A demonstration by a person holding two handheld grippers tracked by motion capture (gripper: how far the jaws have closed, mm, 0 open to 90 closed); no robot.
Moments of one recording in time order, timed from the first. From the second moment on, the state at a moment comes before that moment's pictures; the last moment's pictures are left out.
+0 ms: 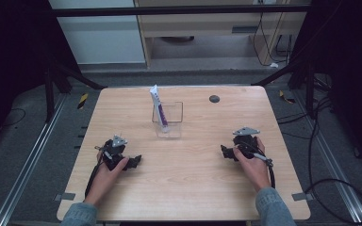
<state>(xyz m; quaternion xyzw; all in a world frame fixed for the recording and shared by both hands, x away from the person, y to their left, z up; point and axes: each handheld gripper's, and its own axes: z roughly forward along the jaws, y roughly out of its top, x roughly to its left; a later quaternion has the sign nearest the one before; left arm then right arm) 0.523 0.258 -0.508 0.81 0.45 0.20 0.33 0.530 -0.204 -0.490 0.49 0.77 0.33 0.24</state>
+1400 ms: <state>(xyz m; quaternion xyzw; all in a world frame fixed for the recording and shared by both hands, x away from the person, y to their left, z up) 0.522 0.258 -0.508 0.81 0.45 0.20 0.33 0.540 -0.232 -0.511 0.54 0.74 0.32 0.24</state>
